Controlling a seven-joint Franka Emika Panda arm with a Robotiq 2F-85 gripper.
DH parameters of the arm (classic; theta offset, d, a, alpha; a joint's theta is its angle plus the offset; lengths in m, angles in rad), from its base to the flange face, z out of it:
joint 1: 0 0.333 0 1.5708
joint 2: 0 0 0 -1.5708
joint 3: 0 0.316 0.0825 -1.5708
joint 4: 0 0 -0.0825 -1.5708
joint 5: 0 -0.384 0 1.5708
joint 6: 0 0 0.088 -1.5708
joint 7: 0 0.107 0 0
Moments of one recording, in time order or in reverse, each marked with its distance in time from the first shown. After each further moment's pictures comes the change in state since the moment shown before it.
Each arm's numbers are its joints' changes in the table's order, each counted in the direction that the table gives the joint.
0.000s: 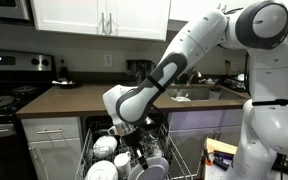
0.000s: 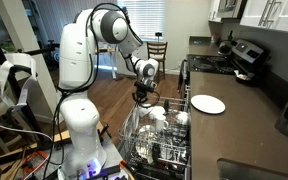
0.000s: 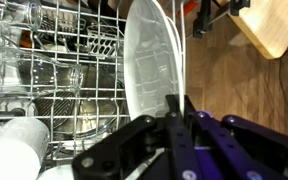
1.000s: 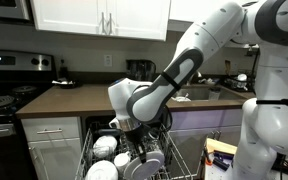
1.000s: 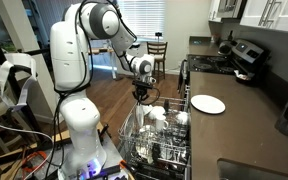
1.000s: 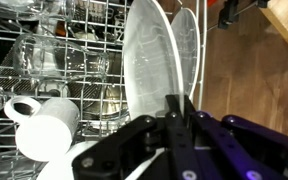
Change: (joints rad) arm 0.027 0.114 -0.007 0.093 0.084 -0.120 0.054
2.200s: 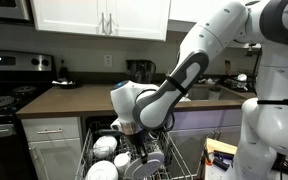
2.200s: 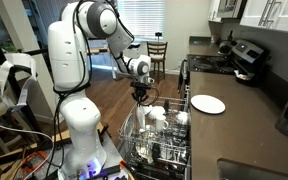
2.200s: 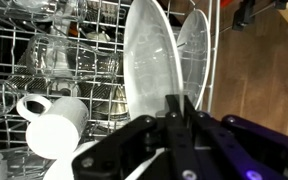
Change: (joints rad) arm 0.026 0.021 -0.007 0.048 0.065 -0.060 0.051
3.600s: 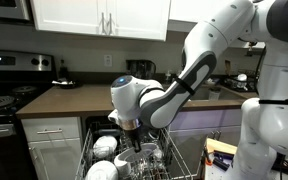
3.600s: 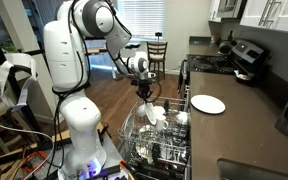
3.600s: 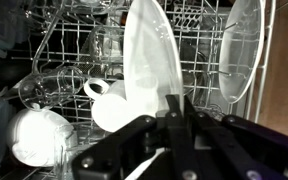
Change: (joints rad) arm 0.013 0.040 -0.010 0.006 0.249 -0.083 0.244
